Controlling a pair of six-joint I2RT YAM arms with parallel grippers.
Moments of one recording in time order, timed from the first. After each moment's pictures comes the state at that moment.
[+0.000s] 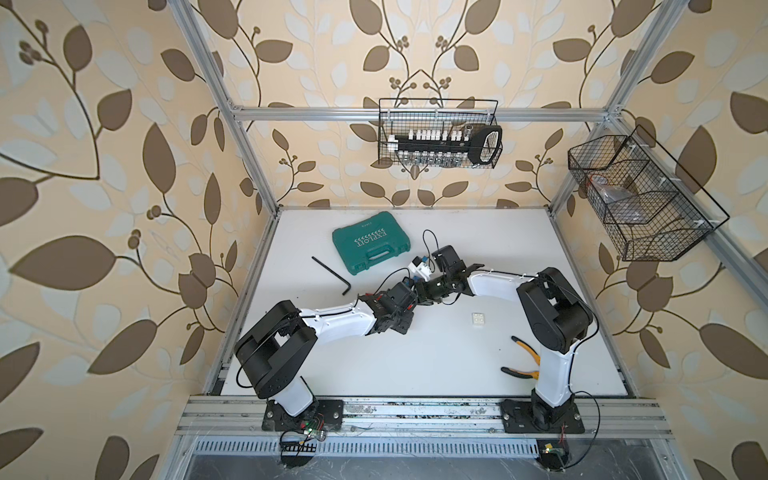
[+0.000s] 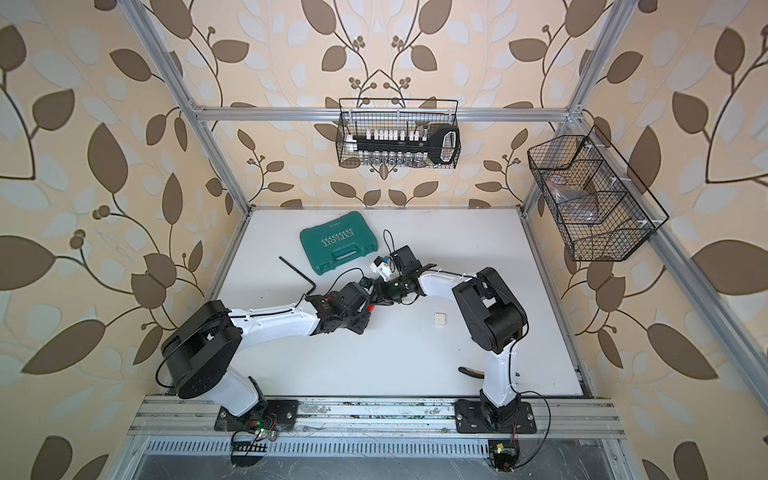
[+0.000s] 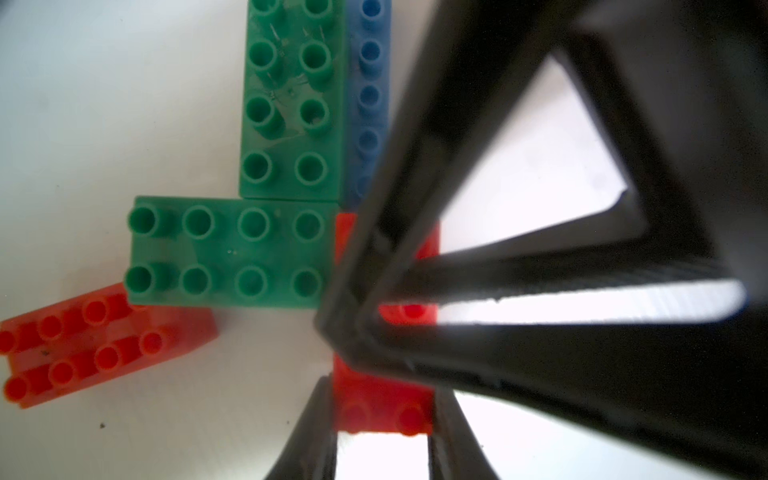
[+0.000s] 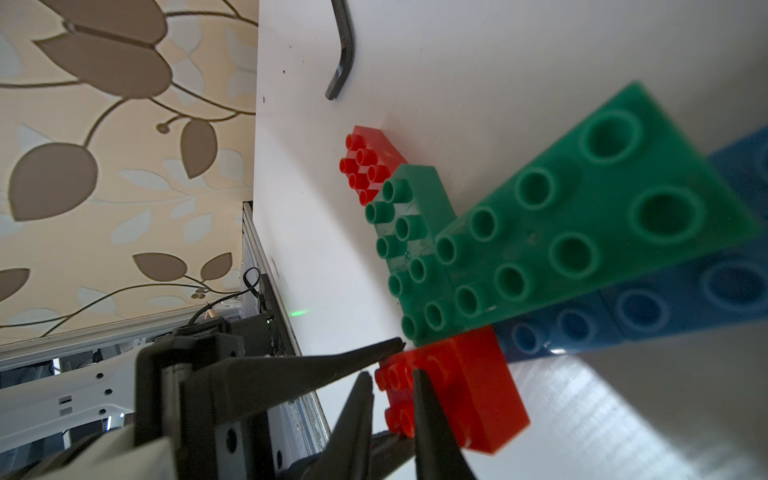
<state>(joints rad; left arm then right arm) -0.88 1.60 0.85 -0.30 -0.15 -0.35 0.54 1.95 1.16 -0.18 -0.75 0.51</state>
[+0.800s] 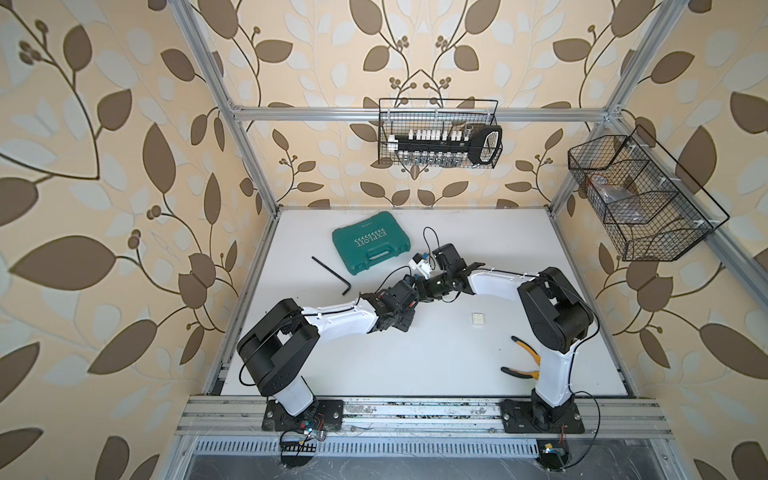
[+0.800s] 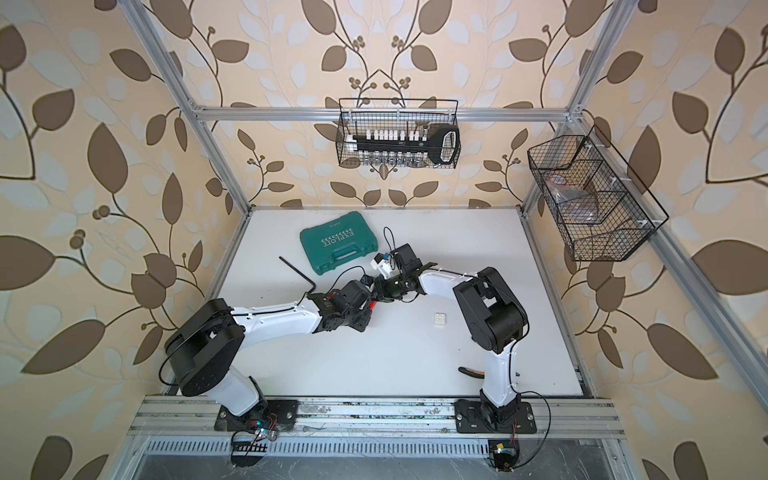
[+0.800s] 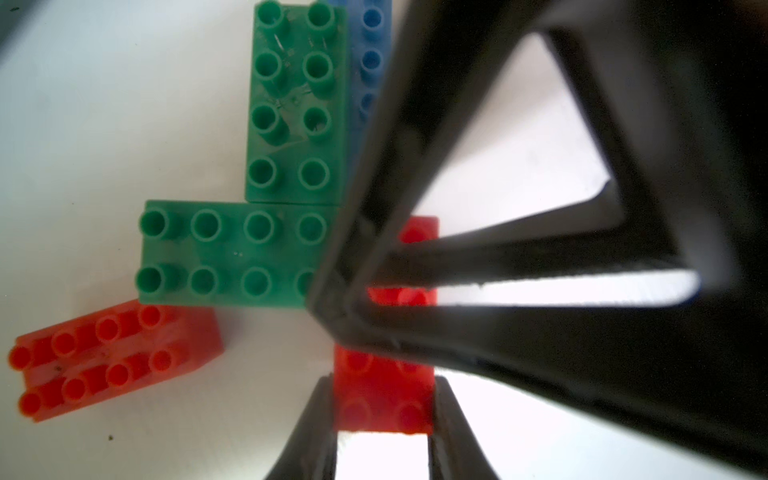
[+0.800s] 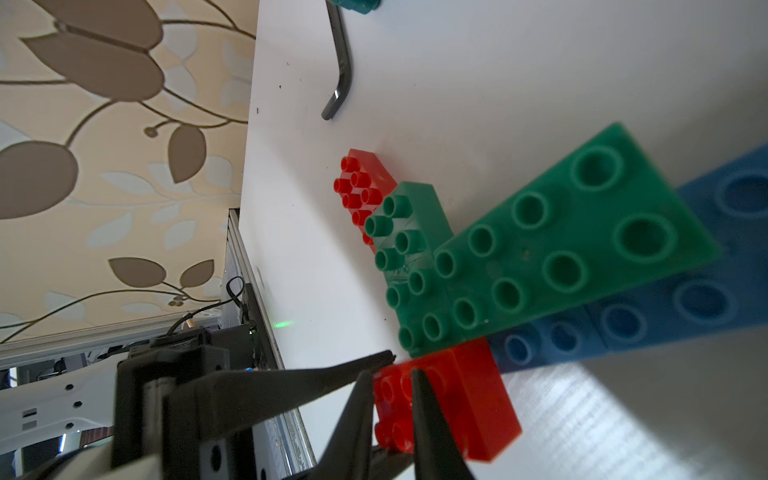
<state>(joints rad) -0.88 1.61 0.87 -0.30 -0.16 -0.35 0.53 1.95 1.17 -0.17 -0.71 0.47</state>
